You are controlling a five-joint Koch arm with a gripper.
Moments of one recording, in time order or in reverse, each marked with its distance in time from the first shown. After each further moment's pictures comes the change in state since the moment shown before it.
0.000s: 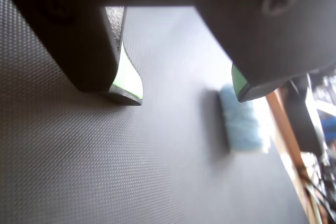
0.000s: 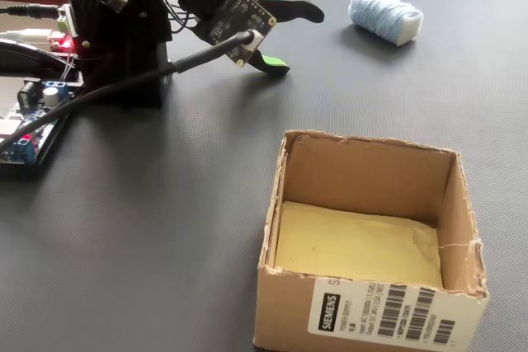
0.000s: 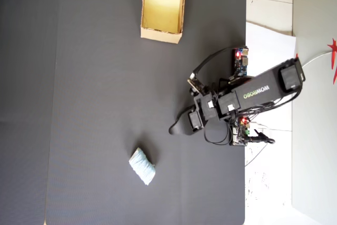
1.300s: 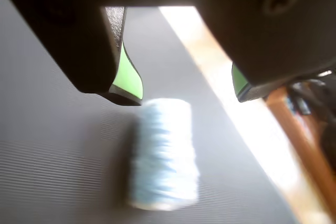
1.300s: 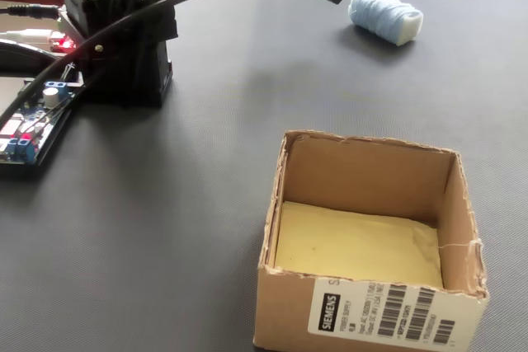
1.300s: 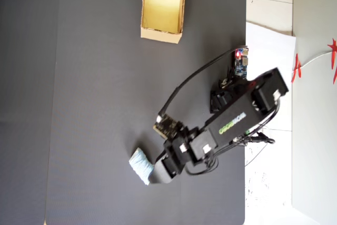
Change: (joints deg) arm -10.1 -33.2 -57.9 33.7 -0.1
